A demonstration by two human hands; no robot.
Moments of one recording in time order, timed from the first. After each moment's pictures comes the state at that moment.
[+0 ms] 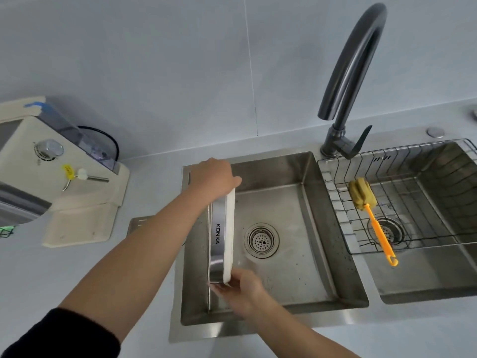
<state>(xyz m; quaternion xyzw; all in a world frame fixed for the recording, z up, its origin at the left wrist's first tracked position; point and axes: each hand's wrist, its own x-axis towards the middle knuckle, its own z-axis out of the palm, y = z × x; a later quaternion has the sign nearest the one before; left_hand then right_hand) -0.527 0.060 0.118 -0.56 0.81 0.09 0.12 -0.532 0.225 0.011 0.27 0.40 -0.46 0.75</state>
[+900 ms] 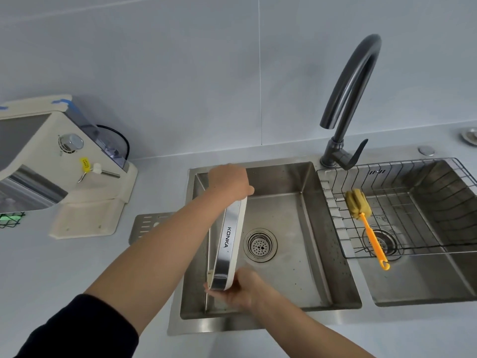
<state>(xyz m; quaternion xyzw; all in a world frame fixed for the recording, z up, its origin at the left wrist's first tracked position) -0.538 0.085 0.127 -0.54 0.83 0.06 0.13 -0.533 0.225 0.016 0.22 0.45 -0.35 0.79</state>
